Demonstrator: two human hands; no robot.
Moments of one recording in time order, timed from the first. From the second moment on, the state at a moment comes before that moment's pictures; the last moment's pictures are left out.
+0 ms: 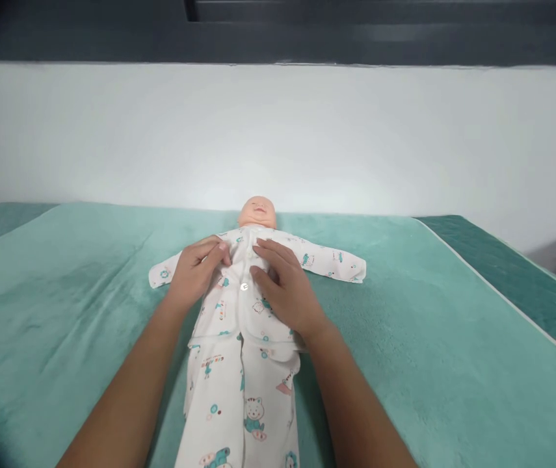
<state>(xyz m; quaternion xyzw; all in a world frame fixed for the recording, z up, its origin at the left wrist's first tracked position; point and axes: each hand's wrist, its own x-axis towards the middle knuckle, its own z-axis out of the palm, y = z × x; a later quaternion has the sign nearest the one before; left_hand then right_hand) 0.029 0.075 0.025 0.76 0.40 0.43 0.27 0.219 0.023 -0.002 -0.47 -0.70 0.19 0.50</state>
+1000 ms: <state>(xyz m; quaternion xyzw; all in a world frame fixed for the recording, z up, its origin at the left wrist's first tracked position) 0.044 0.086 0.006 0.77 0.38 0.43 0.29 0.216 0.051 0.002 -0.54 -0.72 0.18 0.40</state>
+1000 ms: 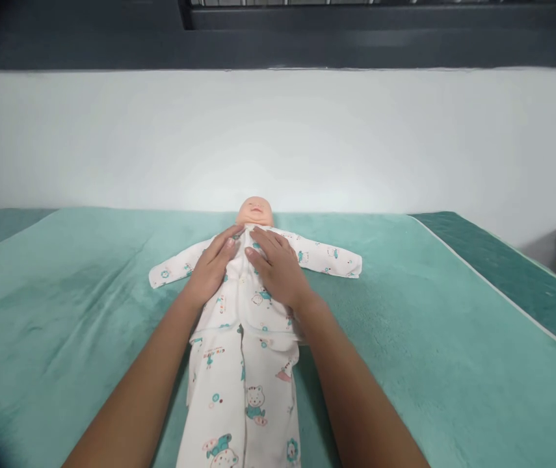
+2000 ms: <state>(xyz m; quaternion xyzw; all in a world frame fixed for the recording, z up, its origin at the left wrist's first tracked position) -0.035 -0.064 -0.057 0.77 0.51 0.37 0.11 0.245 -0.092 -0.060 -0.60 -0.65 0.13 0.45</state>
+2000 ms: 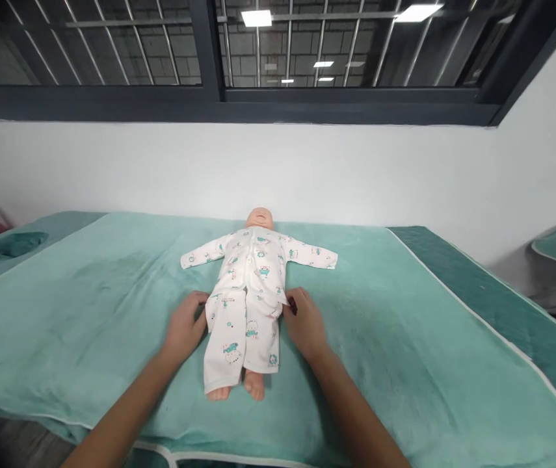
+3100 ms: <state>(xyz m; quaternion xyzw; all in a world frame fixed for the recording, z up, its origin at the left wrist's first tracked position) -0.118 0.128 -0.037 0.68 0.73 0.10 -0.09 0.406 0.057 -0.068 -0.78 -0.49 0.02 0.40</state>
